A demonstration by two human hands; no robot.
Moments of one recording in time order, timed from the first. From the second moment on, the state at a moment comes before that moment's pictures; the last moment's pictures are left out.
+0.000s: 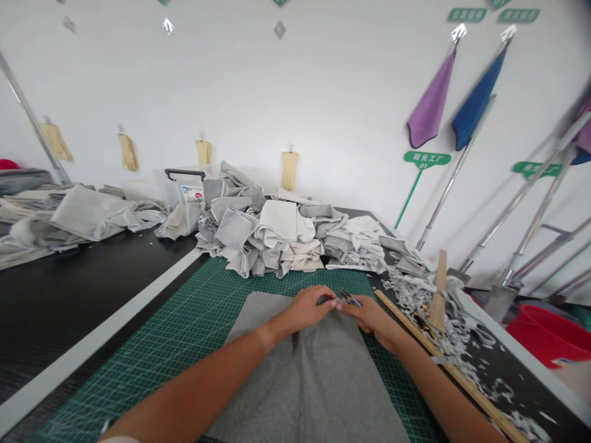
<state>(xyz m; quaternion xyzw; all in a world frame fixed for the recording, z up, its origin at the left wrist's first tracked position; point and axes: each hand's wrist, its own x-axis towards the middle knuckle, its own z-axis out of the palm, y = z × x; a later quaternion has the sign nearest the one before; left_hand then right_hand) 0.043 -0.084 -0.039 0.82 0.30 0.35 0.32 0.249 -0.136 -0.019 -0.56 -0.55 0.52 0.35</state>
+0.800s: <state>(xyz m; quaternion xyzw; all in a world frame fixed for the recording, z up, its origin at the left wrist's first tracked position) 0.041 -0.075 -0.042 0.76 0.30 0.38 0.43 0.230 -0.144 -0.010 -0.54 -0.59 0.43 0.41</state>
